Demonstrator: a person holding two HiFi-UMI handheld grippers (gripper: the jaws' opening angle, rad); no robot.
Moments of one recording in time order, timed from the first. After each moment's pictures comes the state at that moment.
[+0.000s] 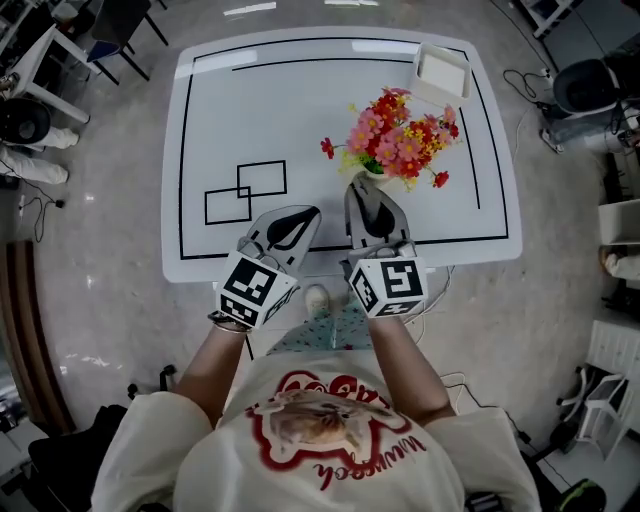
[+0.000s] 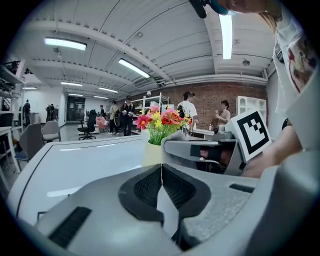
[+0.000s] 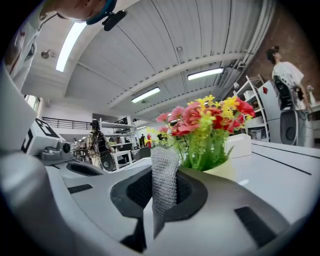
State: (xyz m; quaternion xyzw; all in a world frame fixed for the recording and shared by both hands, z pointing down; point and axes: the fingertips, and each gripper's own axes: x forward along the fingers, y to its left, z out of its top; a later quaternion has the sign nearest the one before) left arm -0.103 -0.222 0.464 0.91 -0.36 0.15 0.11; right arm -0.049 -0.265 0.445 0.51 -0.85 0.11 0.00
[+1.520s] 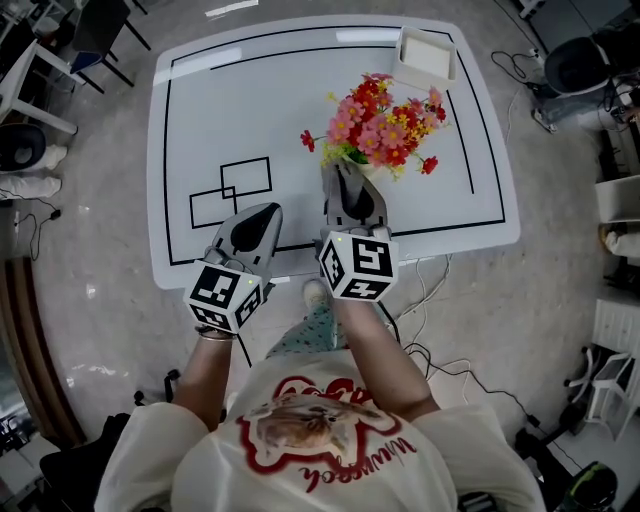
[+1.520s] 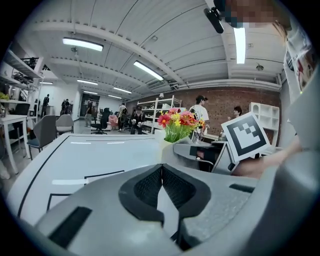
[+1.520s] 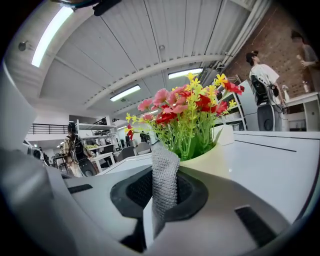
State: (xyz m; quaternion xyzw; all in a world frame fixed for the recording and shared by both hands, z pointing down) left arm -0.143 -0.227 0.471 0.89 -0.42 0.12 0.15; right arm -0.044 -0.286 0.468 0.60 -0.78 0.17 0.00
